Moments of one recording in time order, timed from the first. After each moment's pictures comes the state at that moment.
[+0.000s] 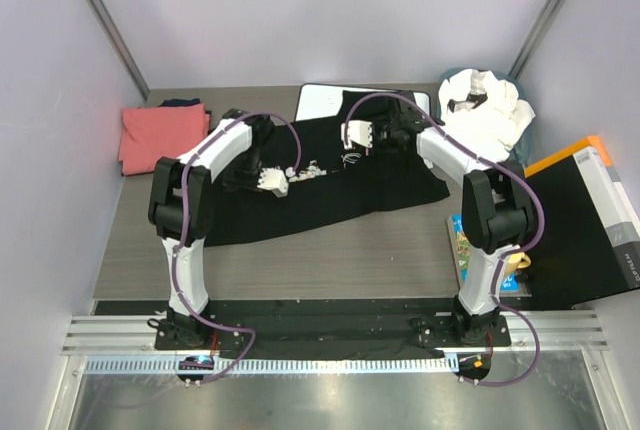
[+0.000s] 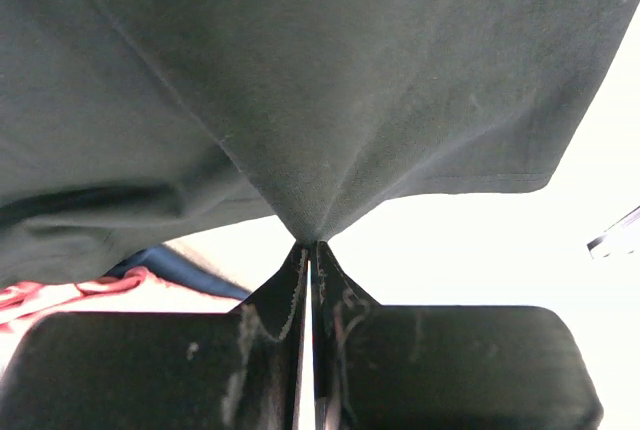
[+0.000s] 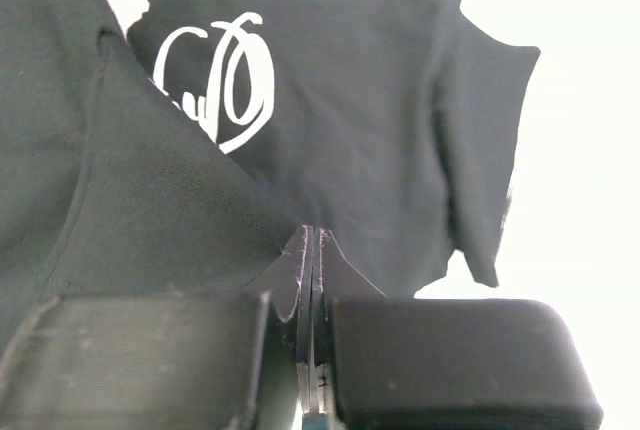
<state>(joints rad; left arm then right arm) -0.33 2.04 1.66 -1.33 -0.18 1.36 0.32 1.92 1.46 -0.40 -0.34 -1.30</state>
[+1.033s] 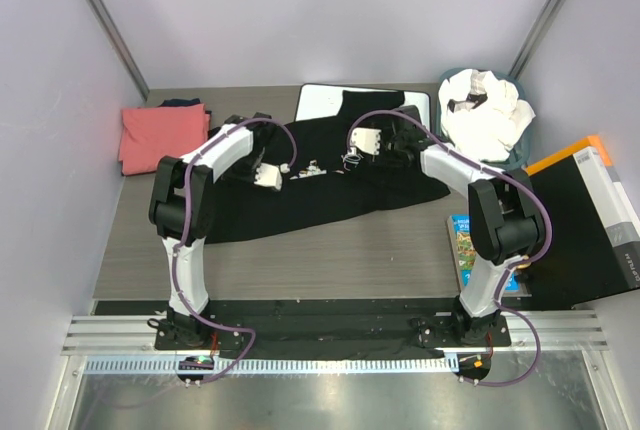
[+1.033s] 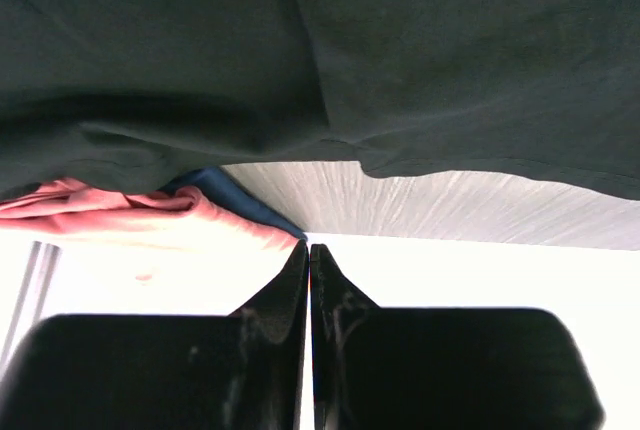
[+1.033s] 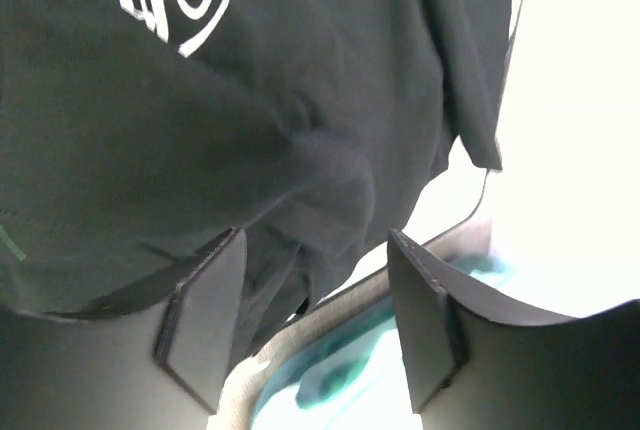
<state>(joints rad) -0.33 2.05 1.59 -1.11 -0.44 1.32 0.33 1.82 1.25 -0.18 -0.09 -1.23</state>
